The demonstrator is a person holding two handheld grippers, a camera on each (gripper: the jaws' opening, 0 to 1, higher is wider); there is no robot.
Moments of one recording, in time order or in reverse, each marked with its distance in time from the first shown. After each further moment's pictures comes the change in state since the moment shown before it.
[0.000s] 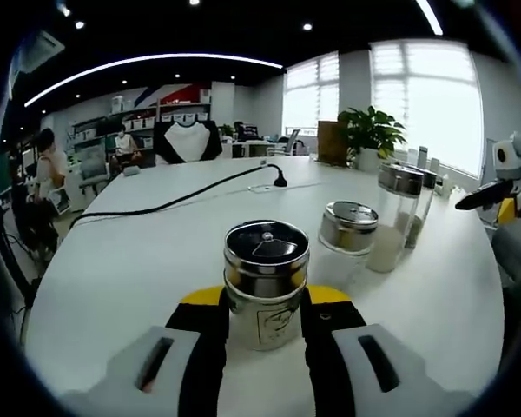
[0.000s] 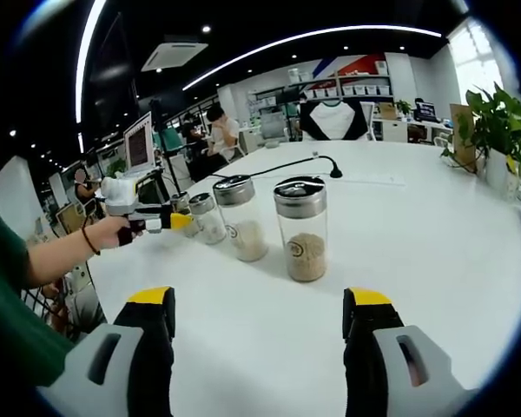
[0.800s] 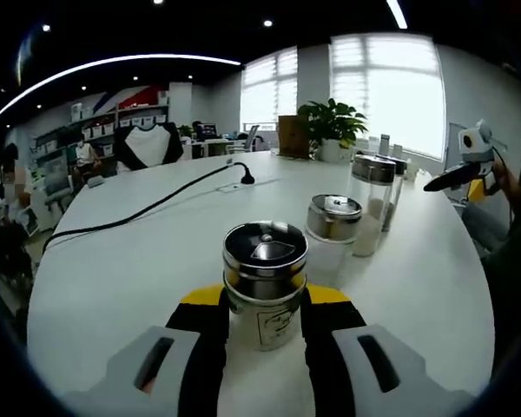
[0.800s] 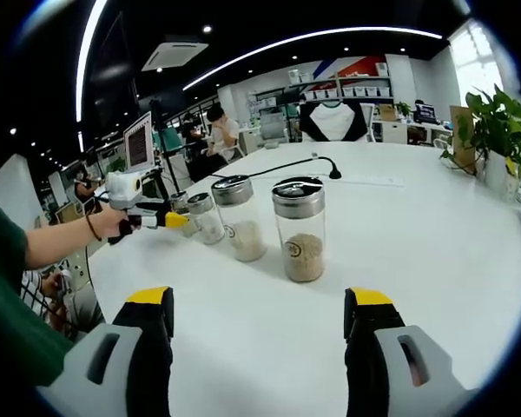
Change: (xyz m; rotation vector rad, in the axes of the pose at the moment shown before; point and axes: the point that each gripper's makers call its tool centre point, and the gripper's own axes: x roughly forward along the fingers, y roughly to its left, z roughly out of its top) left arm 0.001 -0.004 0.001 0.098 0.036 -0.189; right arm 0.000 -0.002 0.000 -0.006 -0.005 -0.004
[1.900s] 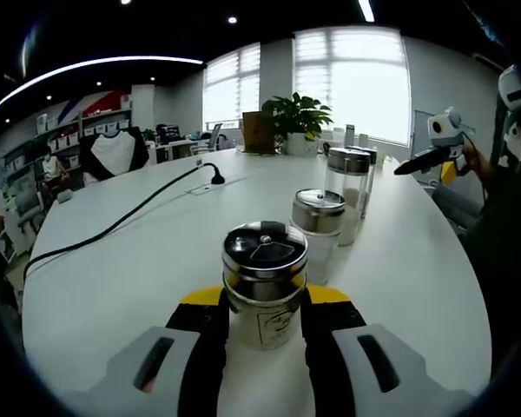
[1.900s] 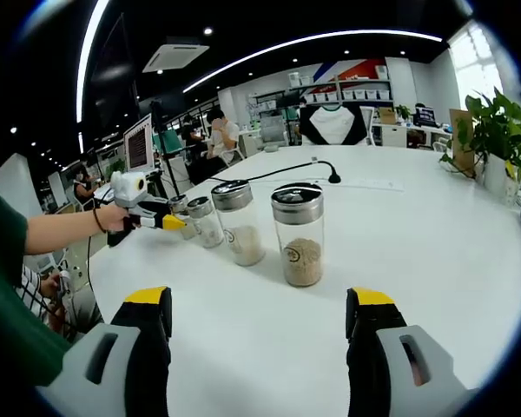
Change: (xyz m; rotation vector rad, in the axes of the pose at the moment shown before) left arm 0.000 -0.002 -0.001 0.090 0.003 -0.201; right arm 0.000 -0.001 0.005 -0.006 -0.013 -0.004
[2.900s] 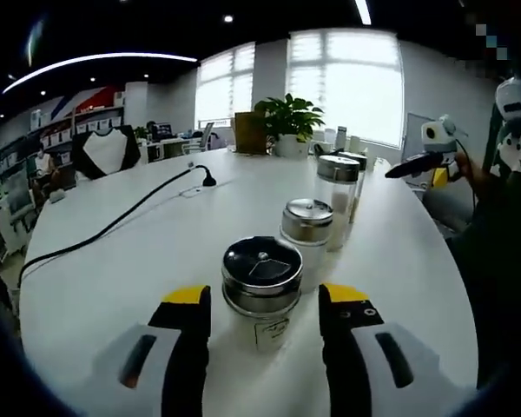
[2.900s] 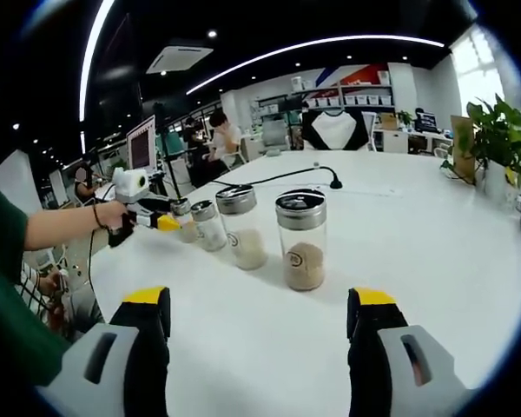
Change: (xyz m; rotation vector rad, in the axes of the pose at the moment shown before) left arm -0.002 -0.004 0.007 -0.018 0.015 -0.061; right arm -0.004 0.004 0.004 -0.021 -0.019 0.000
